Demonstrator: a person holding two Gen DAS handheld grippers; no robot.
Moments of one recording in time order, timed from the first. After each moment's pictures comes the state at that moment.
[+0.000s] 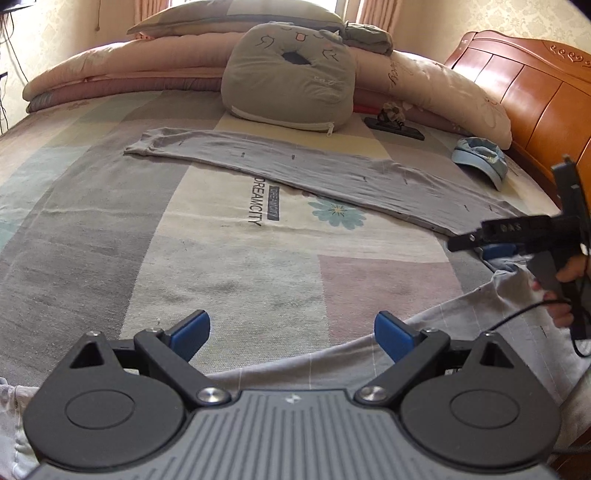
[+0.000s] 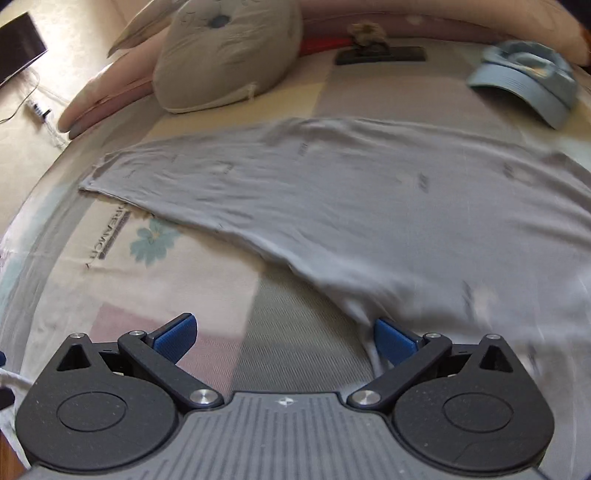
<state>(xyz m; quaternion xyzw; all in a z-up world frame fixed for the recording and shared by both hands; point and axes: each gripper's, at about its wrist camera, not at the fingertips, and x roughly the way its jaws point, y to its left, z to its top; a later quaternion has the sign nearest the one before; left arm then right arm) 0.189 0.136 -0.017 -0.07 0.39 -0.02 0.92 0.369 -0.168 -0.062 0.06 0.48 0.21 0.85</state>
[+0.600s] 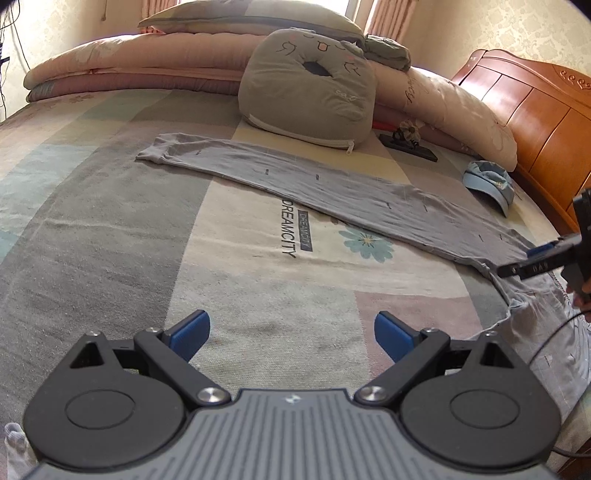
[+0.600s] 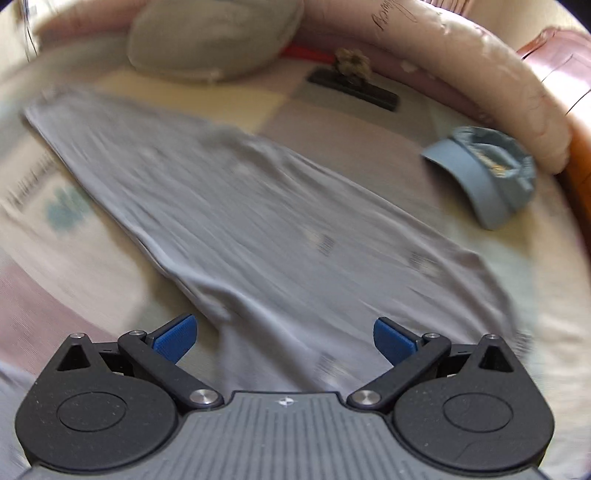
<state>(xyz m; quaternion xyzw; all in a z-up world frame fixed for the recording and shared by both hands) 0.218 0.186 -0.009 -0.09 0.39 -0.03 0.92 0.384 -0.176 -0.029 -0.17 0.48 0.11 0.86</state>
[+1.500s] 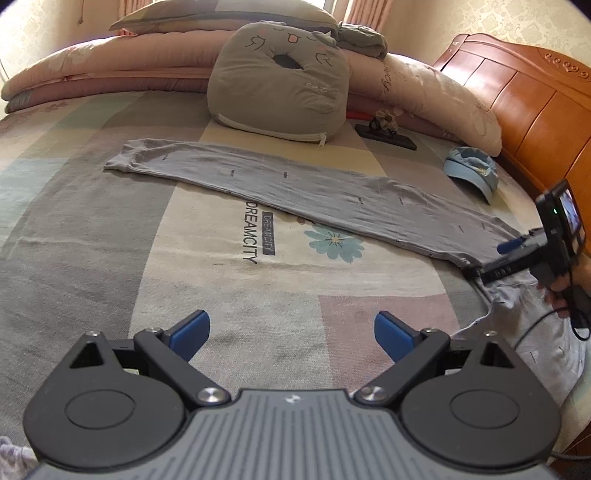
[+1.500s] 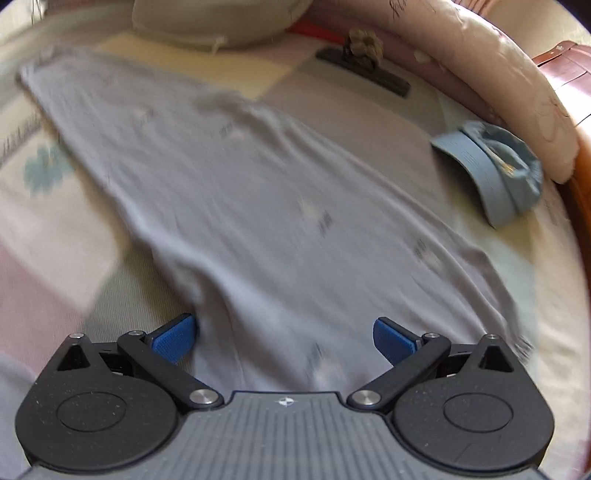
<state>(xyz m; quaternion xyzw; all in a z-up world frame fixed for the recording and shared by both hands) 0.226 0.148 0.005 -0.07 0.40 -0.04 0.91 0.404 -0.165 -0.058 -0.18 0.48 0.13 0.85</state>
